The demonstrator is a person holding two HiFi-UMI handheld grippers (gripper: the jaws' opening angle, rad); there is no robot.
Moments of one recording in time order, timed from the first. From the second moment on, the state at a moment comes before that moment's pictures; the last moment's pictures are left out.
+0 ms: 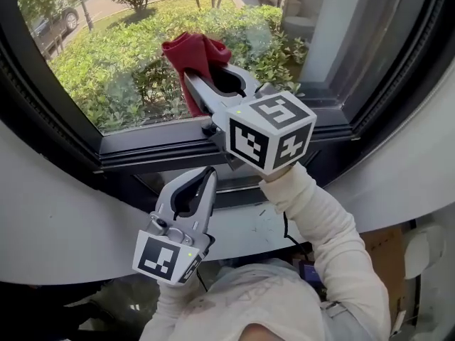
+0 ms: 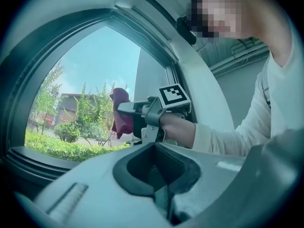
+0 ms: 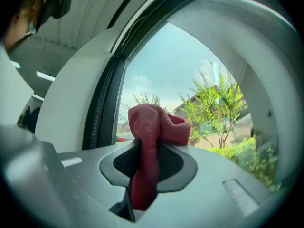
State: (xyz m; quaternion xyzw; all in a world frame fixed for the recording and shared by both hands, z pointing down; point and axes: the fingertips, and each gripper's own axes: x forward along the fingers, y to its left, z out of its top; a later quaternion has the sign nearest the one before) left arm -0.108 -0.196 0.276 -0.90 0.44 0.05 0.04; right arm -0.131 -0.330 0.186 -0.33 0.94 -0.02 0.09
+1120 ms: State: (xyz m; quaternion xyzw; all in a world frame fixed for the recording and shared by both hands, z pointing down) left arm 0.007 -0.203 0.272 -0.93 0.37 0.03 0.05; right arm 0.131 -0.362 0.193 -0.52 0.85 0.03 0.09
